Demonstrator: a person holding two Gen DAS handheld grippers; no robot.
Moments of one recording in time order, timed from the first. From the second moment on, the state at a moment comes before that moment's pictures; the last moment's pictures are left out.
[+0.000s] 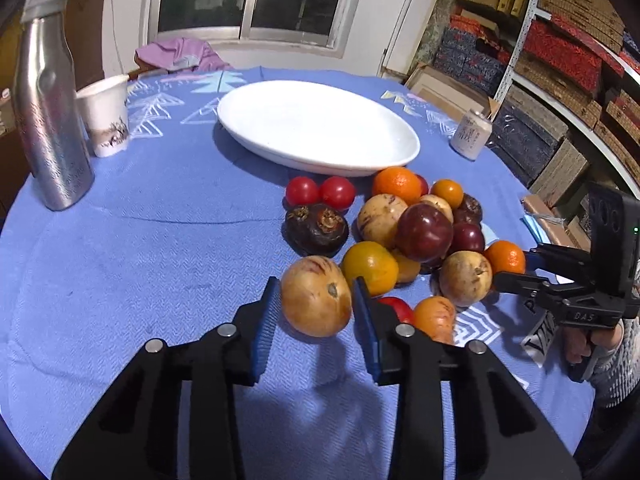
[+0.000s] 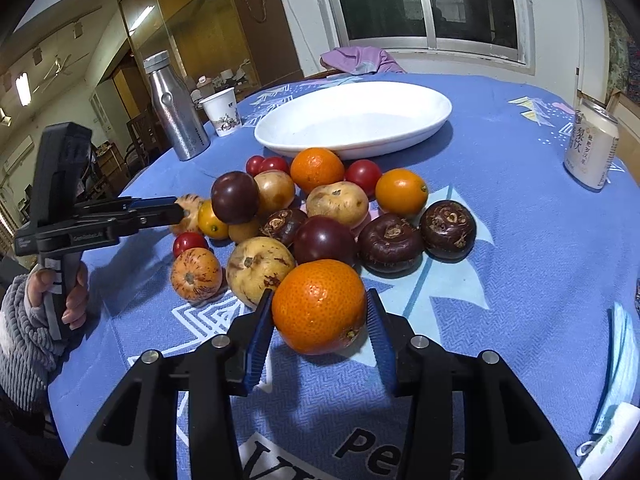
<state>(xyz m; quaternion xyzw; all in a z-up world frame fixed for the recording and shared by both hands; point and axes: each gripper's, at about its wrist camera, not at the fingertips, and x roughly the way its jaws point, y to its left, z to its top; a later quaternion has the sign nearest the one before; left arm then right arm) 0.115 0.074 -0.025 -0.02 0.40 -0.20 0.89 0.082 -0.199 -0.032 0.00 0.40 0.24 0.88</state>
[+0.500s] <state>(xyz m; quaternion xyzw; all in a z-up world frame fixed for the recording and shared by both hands) 0.122 0.078 -0.045 -0.05 0.43 -0.20 0.88 0.088 -0.199 -0.035 0.00 0.42 0.24 0.88</state>
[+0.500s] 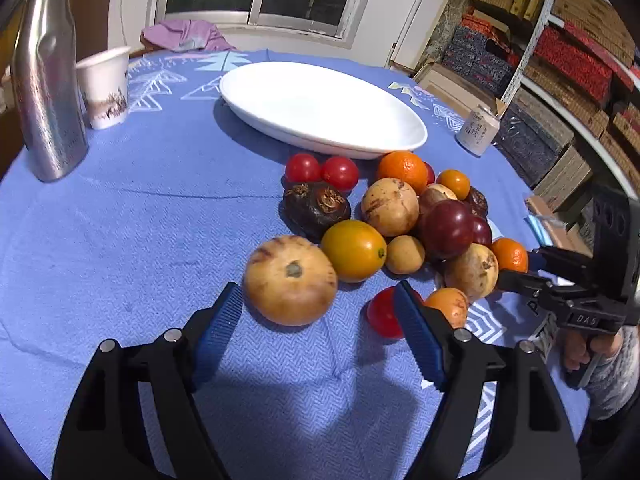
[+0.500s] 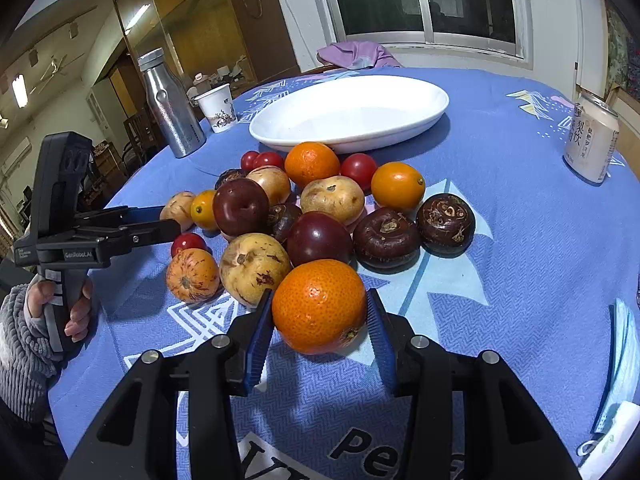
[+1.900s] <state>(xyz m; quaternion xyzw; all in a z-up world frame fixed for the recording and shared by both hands) 0.162 0.049 0.062 -0.01 0.34 -0.16 0.93 0.136 -0.206 0.060 0.03 0.33 0.22 0.92</state>
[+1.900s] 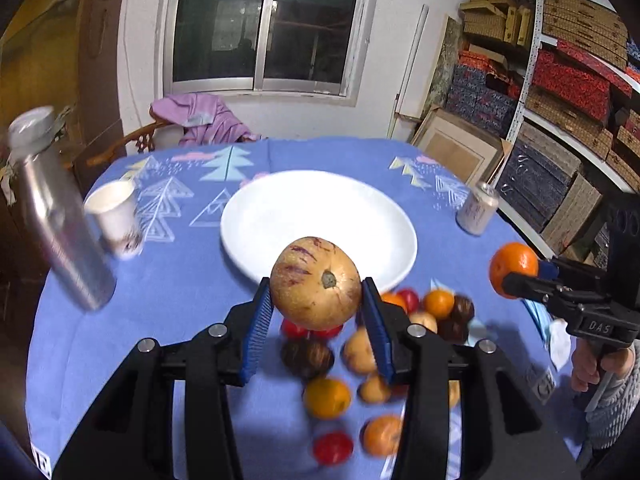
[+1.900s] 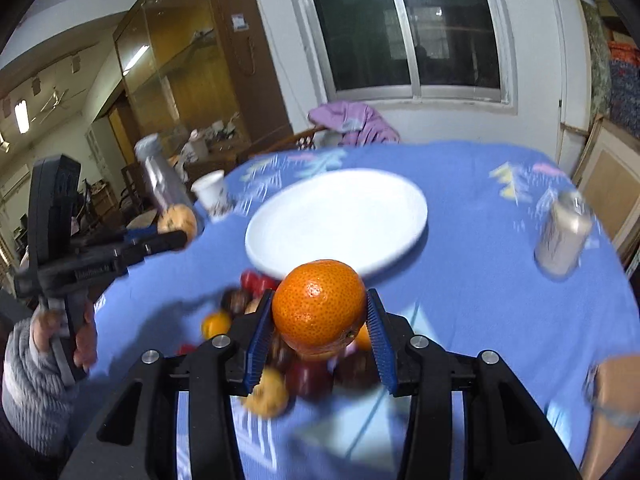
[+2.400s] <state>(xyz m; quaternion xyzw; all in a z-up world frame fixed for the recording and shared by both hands) 0.268 0.016 -0.016 -0.04 0.42 -0.16 0.89 0.258 -0.160 -0.002 0.01 0.41 0.18 0.89</state>
